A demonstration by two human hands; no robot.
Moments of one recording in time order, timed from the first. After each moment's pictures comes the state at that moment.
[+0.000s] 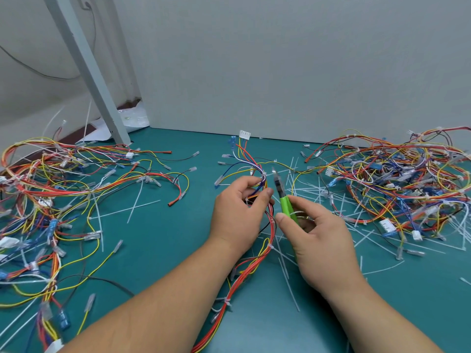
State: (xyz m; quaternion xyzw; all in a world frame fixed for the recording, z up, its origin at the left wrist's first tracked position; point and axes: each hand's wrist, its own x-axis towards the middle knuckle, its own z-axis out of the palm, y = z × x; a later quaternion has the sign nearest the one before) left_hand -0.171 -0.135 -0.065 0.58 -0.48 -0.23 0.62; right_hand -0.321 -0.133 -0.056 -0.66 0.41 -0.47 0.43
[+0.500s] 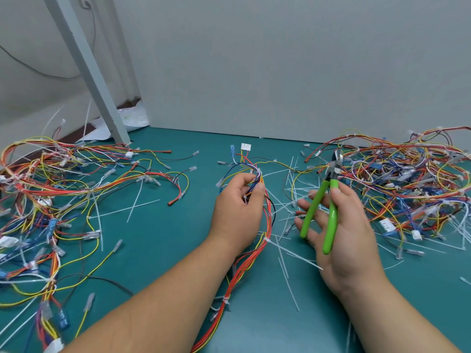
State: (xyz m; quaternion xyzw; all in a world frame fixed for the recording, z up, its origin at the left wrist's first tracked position) left_hand -0.170 -0.136 -0.063 0.60 -0.47 -0.22 0.61; right_hand -0.331 -0.147 -0.048 -0.36 0.36 -0.58 0.64
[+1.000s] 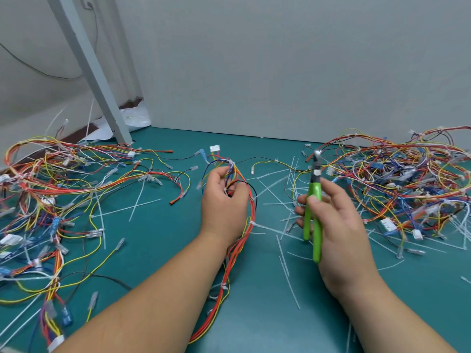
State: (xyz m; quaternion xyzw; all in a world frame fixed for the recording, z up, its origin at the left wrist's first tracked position) left_hand -0.154 -0.139 -0.060 0.57 -0.37 -0.25 0.69; right_hand -0.331 -0.139 -0.049 -0.50 0.35 -0.55 0.58
